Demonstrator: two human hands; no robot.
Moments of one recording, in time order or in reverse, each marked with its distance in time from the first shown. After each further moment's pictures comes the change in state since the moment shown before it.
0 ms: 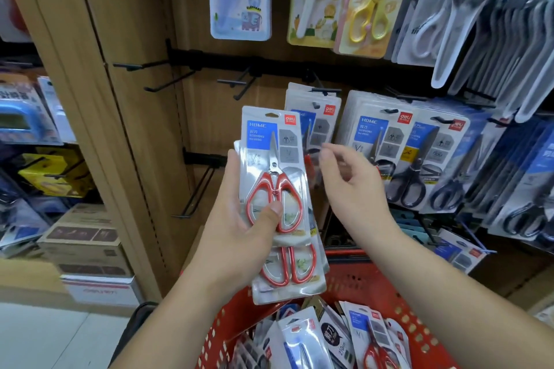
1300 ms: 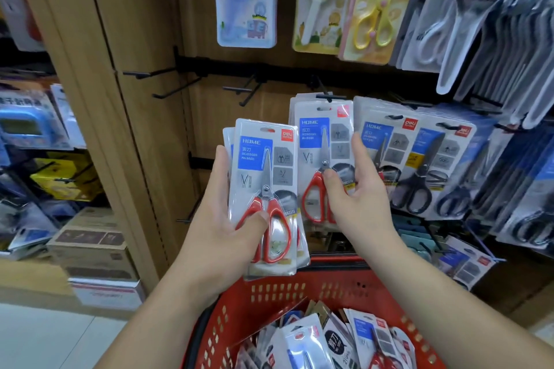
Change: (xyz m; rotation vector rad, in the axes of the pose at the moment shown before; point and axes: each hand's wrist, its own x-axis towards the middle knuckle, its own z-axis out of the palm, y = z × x) left_hand -0.001 0.011 -0.018 0.063 0.044 -0.001; right_hand -0.003 0.012 0.003 0.108 0.029 -0.066
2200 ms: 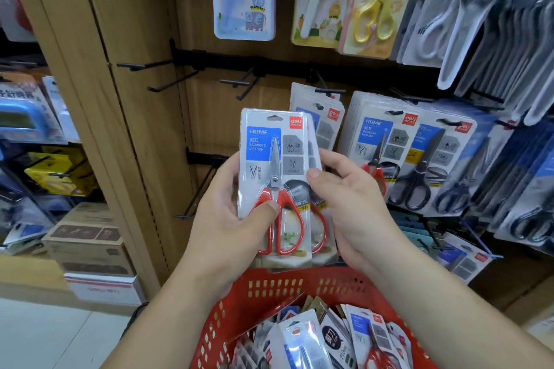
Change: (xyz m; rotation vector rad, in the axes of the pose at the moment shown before) left_hand 0.006 -0.005 0.016 -0.119 0.046 0.010; right_hand -0.016 -0.036 0.009 0.495 -0.156 0.336
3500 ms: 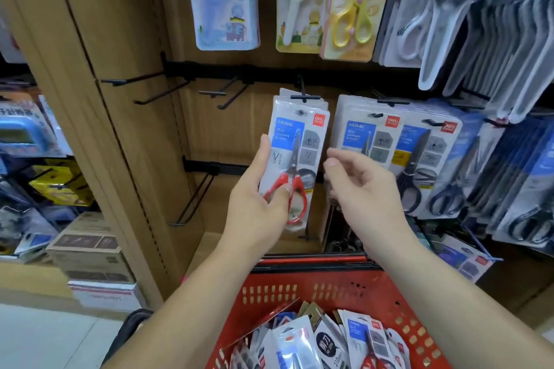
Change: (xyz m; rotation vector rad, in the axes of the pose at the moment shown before) left_hand 0.046 -0.033 0.049 0.246 0.042 0.077; right_hand 0.021 -0.005 -0.052 -0.371 0.170 -0.257
